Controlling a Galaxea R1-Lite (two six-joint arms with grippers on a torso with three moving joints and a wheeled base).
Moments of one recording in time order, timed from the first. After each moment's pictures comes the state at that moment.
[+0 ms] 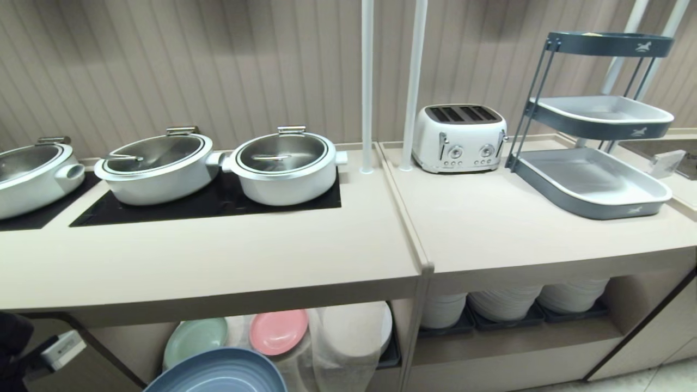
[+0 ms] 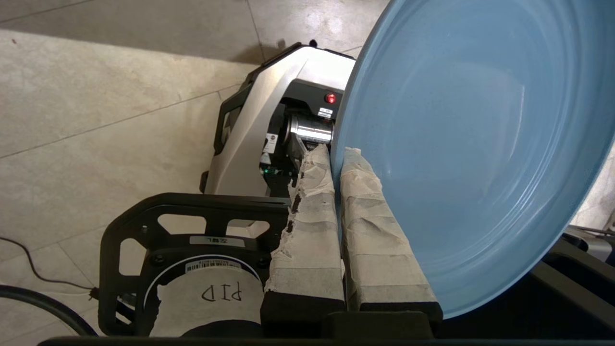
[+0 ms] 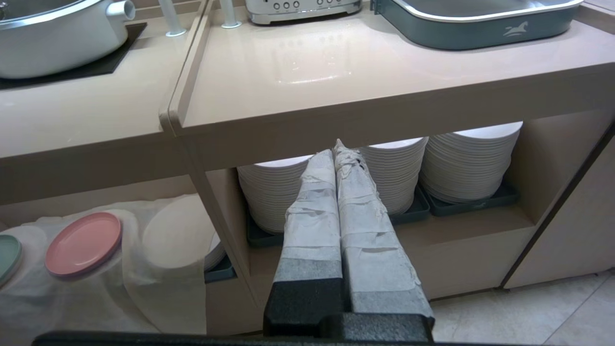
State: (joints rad) left arm 0.10 1.16 -0.43 0.47 -0.24 -0.24; right arm 0.00 0.00 0.00 -0.01 -0.06 0.08
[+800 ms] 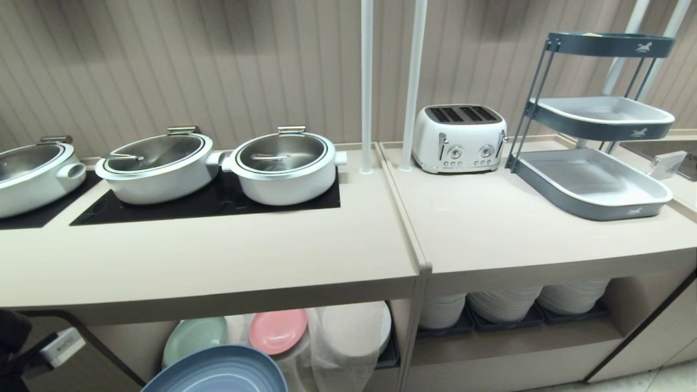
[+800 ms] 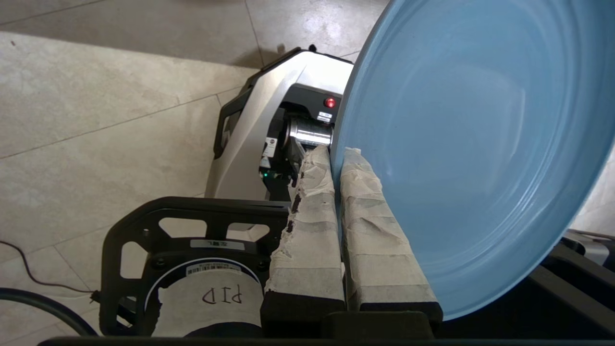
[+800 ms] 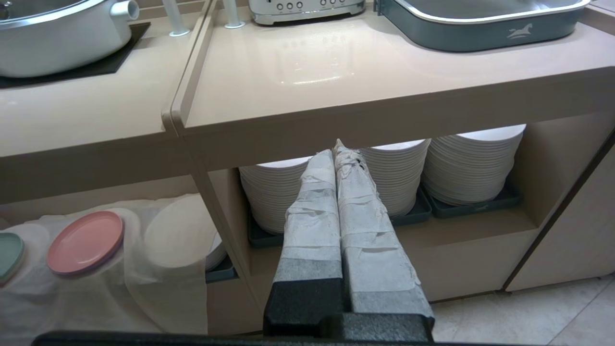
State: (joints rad) left arm 0.10 1.16 -0.44 0.47 -0.25 -0.24; right arm 0.00 0.00 0.00 -0.01 -0.06 0.08
